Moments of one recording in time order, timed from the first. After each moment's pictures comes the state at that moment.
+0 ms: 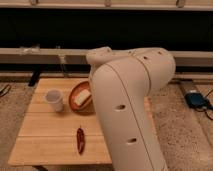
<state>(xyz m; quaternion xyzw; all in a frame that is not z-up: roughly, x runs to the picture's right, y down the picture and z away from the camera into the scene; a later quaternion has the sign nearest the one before) -0.074 0.021 0.866 -0.29 0.18 0.66 0.67</state>
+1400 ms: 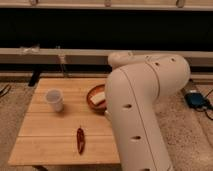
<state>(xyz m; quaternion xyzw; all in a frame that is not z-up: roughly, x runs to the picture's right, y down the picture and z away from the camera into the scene) 0.083 0.027 0.902 -0.25 0.28 0.73 0.58</state>
